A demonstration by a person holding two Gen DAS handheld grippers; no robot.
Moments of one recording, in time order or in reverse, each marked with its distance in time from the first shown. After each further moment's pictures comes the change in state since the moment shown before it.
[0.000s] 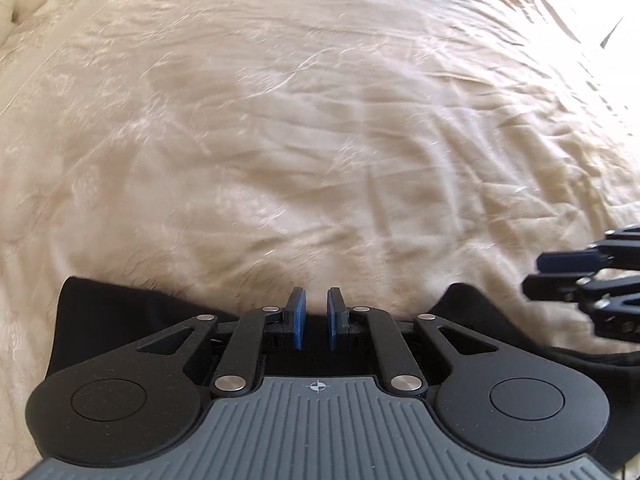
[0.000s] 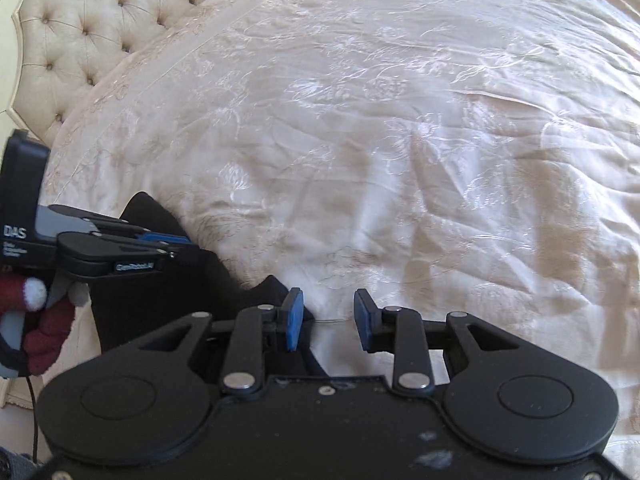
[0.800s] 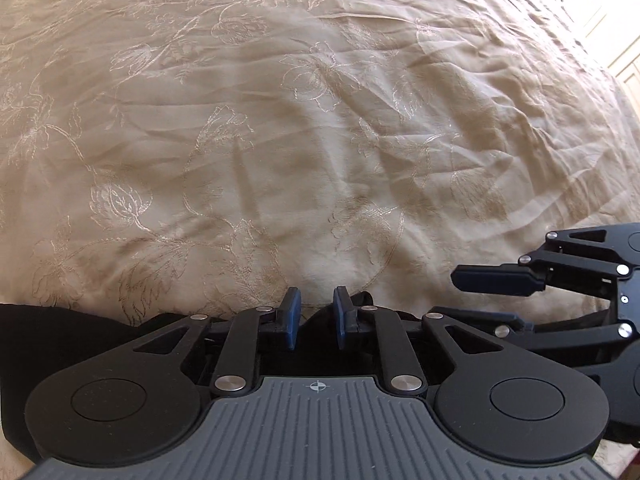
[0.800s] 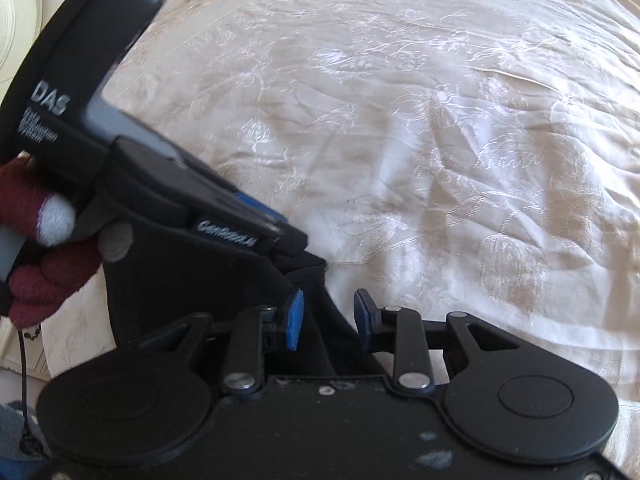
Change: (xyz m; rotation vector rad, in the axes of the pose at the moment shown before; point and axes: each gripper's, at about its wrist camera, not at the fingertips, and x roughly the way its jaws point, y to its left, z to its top) left arm 0.024 -0.046 0.022 0.105 0.188 -0.113; right arm -0.006 0.008 -0.029 -0.051 0.038 0.014
